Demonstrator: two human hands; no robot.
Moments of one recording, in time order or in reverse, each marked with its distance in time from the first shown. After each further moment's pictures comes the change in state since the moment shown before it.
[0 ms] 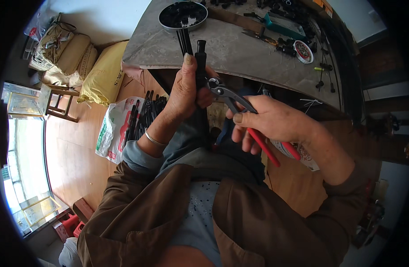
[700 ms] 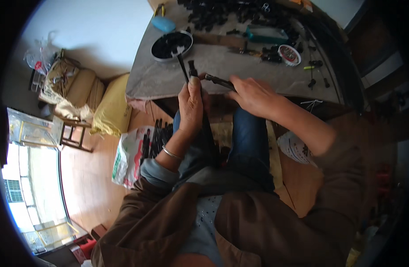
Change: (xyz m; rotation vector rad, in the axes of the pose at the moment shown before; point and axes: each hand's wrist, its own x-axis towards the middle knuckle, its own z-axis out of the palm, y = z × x) left_hand 0.032 -0.030 0.005 0.363 0.359 0.281; right_hand 0.057 0.008 -0.048 -1.055 0.552 -0.261
